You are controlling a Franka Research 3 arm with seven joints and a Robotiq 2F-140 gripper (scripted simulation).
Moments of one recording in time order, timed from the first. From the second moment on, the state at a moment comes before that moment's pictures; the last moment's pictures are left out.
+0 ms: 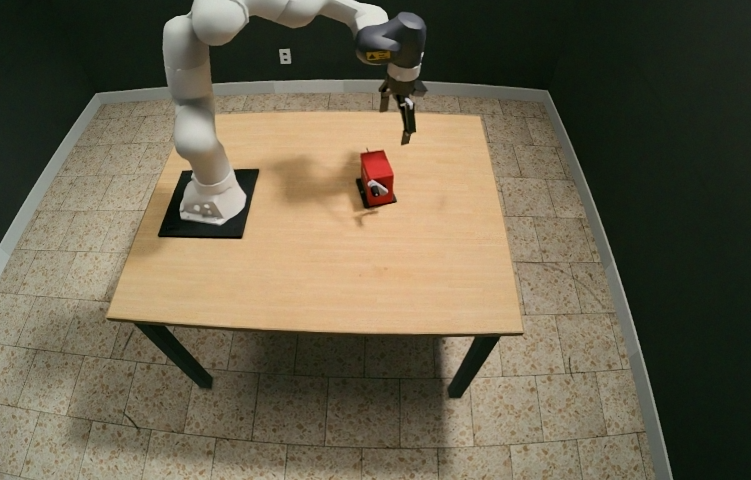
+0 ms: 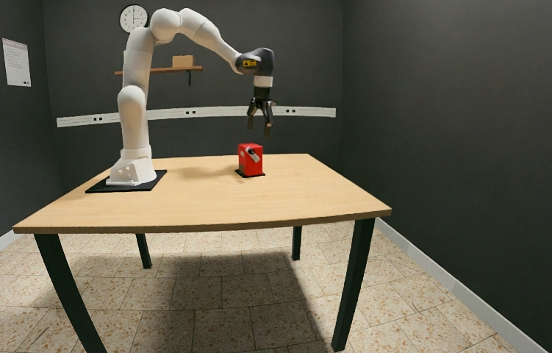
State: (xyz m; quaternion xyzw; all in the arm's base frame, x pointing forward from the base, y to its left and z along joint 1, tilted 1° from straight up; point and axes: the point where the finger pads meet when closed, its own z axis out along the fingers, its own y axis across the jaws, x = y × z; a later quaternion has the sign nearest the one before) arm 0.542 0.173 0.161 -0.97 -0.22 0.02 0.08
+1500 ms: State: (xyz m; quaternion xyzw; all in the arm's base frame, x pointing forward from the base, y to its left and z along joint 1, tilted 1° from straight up) arm 0.532 0.051 0.186 -0.99 0.16 0.02 0.04
